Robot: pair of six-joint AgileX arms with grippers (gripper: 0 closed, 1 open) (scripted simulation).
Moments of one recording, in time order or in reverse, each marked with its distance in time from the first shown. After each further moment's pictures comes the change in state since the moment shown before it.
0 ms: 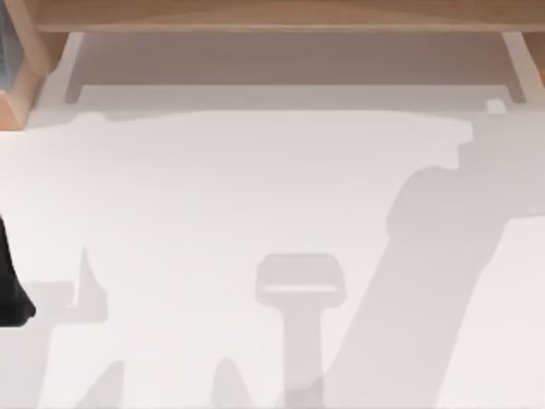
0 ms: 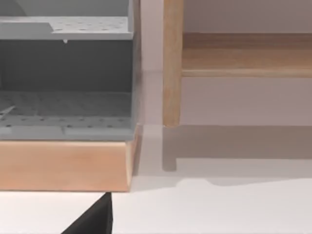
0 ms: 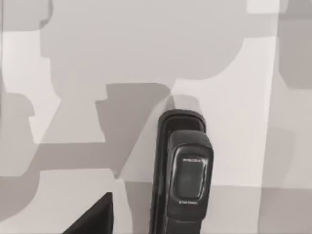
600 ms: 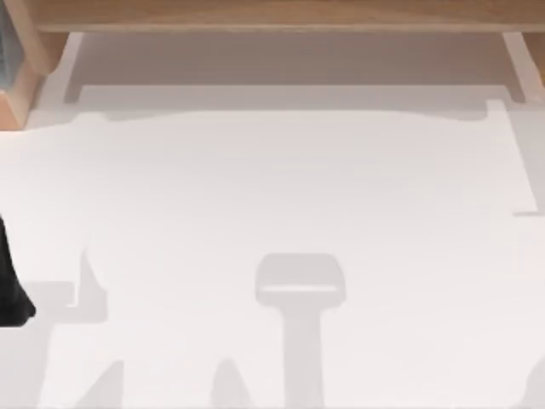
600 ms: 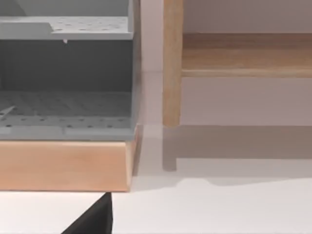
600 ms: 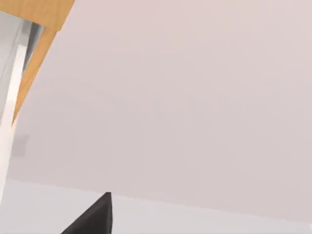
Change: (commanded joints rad) left arm 0.000 0.000 0.000 0.000 0.000 0.000; right arm -0.321 -0.382 -0.682 1.025 -0.213 -0.334
